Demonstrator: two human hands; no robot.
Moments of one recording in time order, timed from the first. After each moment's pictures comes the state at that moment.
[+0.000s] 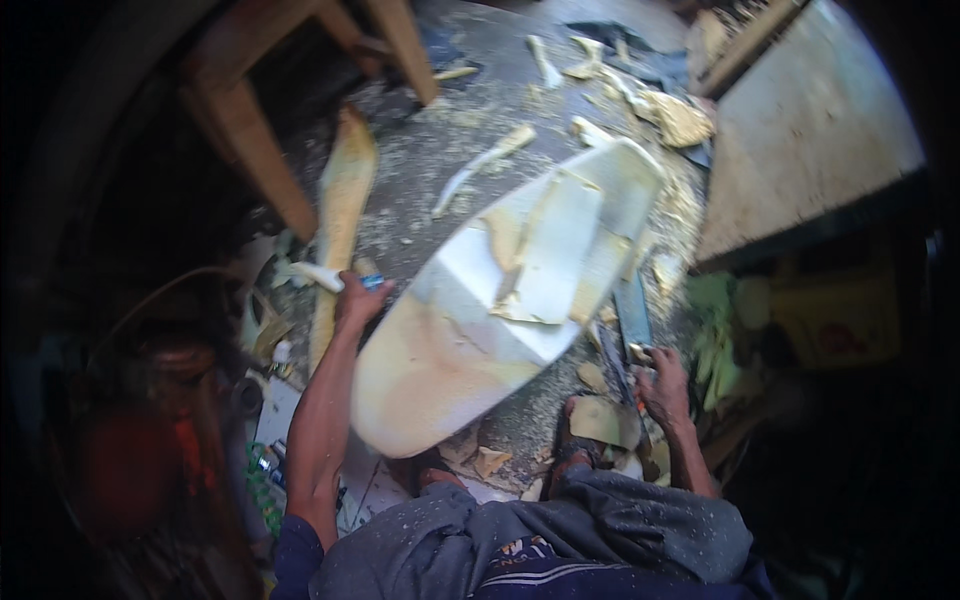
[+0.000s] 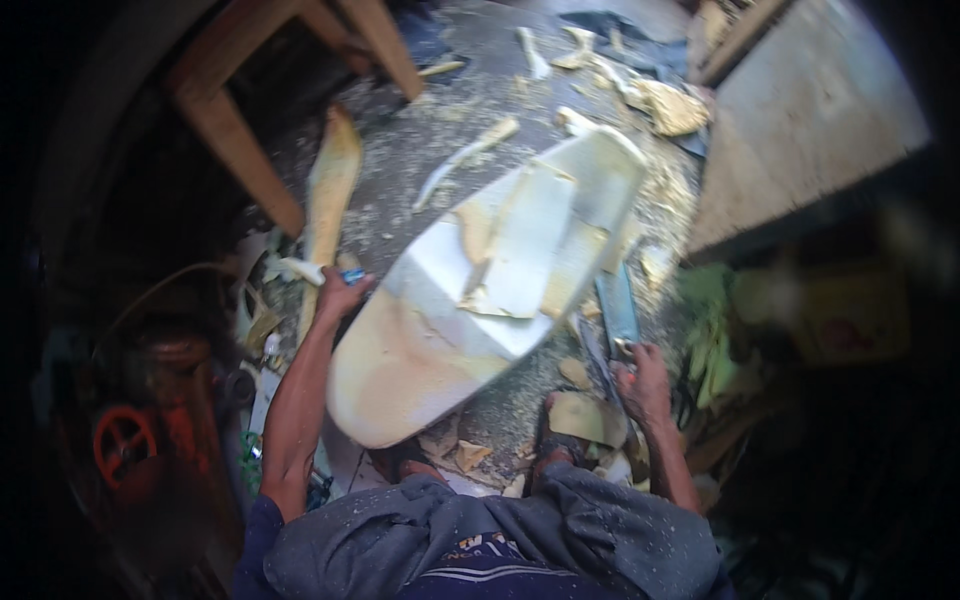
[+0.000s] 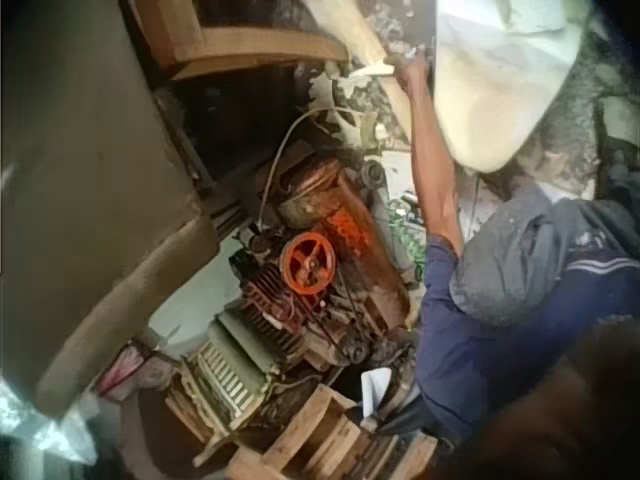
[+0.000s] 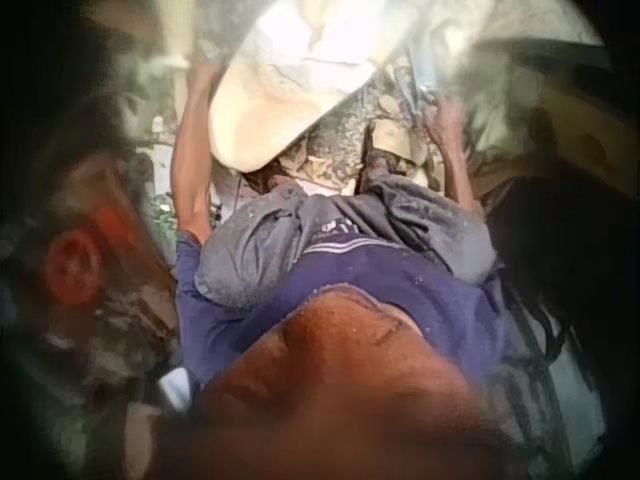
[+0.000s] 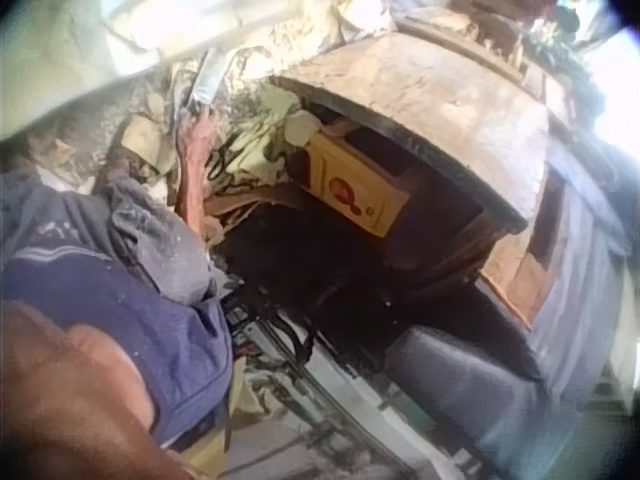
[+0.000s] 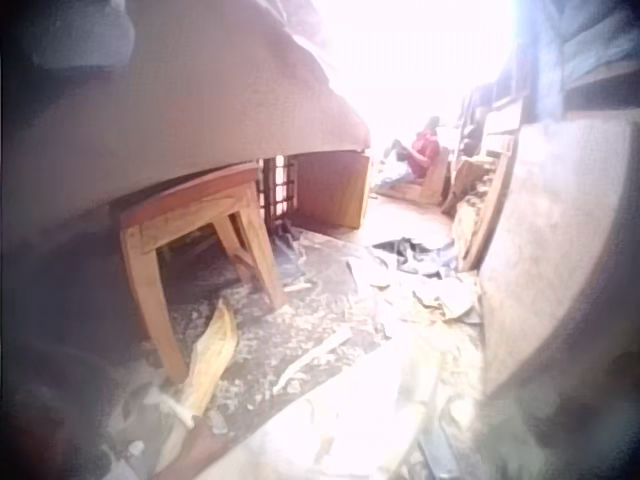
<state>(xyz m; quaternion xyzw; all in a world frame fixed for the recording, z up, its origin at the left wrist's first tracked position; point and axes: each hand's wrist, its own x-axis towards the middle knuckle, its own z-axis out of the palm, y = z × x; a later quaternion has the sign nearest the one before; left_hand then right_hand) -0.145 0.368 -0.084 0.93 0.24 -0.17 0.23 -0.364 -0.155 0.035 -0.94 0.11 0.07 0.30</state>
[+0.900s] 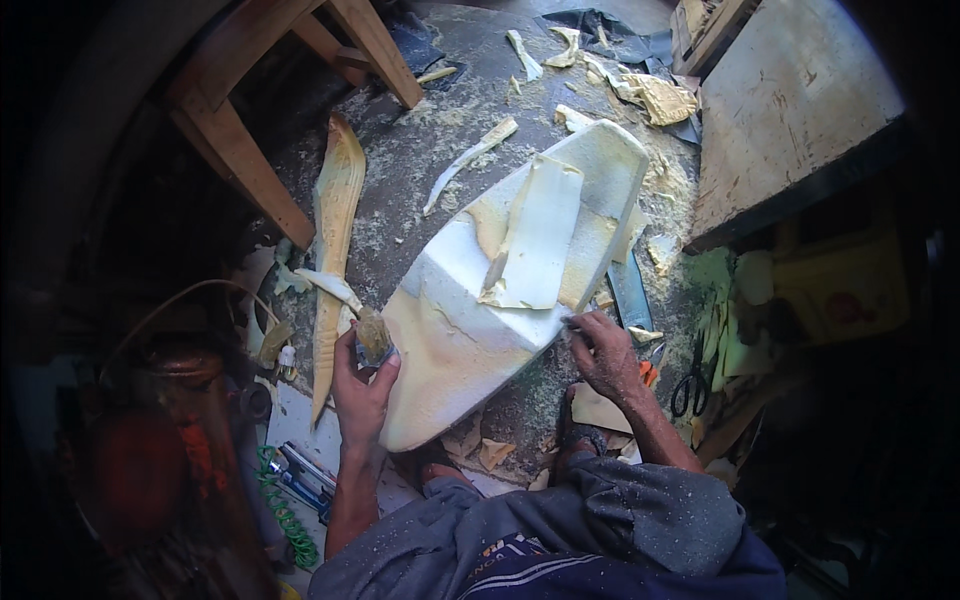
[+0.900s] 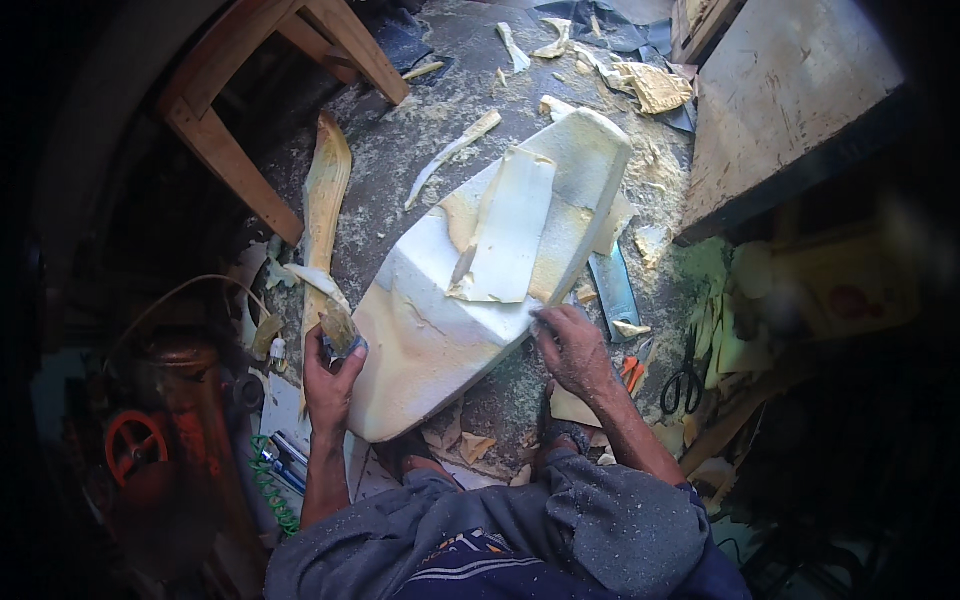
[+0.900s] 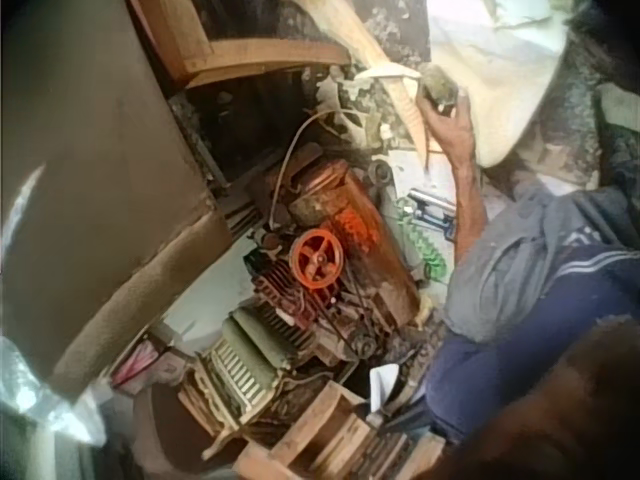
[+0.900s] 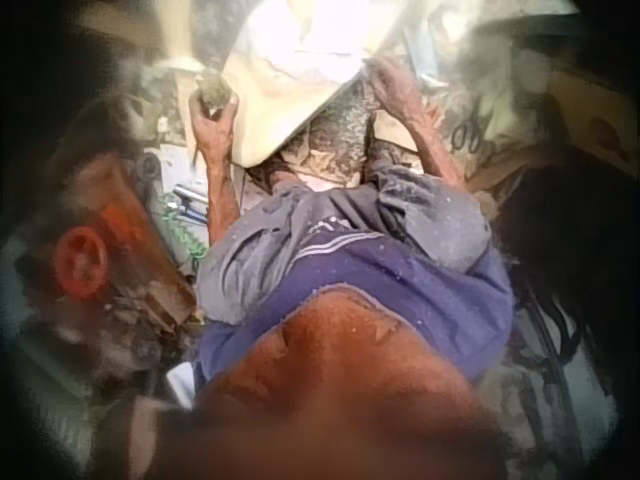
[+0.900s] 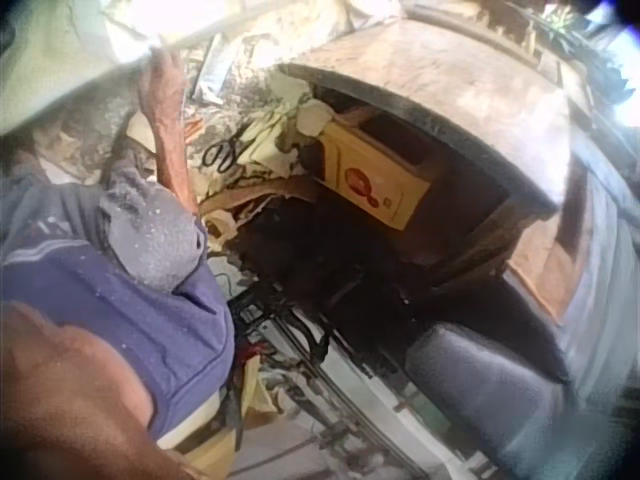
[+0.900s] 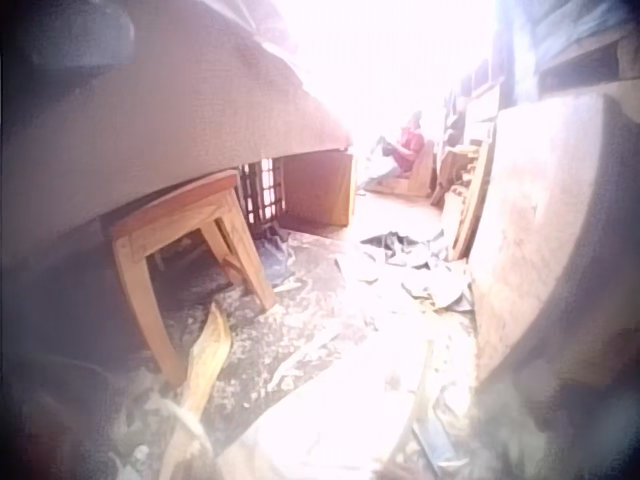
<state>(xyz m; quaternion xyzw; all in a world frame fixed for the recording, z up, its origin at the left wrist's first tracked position) -0.300 0.297 0.083 0.73 0.13 -0.02 0.67 -0.310 -0.062 0.054 -0.90 -0.05 0.03 0.43</state>
